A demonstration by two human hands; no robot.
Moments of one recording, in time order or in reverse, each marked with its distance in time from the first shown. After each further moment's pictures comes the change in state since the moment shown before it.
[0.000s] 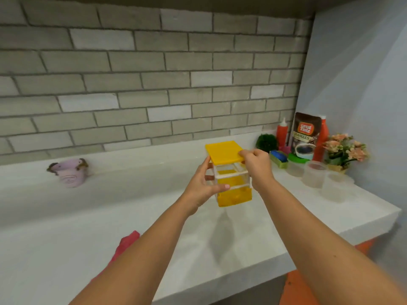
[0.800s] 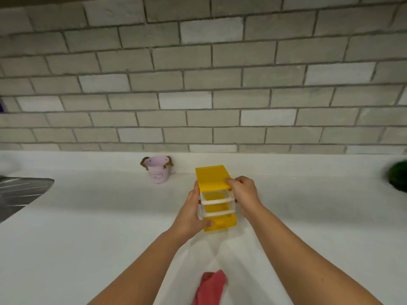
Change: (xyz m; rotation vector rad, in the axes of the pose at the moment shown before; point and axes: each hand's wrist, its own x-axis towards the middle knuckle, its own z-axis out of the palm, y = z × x) left_hand -0.023 -0.116 -0.241 0.482 0.374 -0.142; right_hand -0.012 0.039 0.304 0.022 -0.526 0.157
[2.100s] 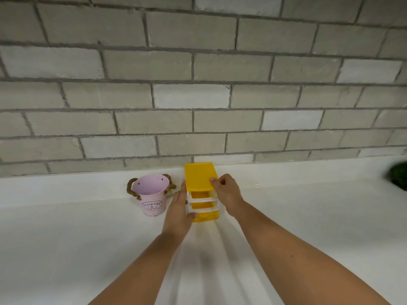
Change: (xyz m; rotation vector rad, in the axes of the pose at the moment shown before) left_hand 0.165 -0.164 -0.067 -0.082 0.067 0.174; right_hand 0.136 0.007 0.152 -0.269 0.115 0.000
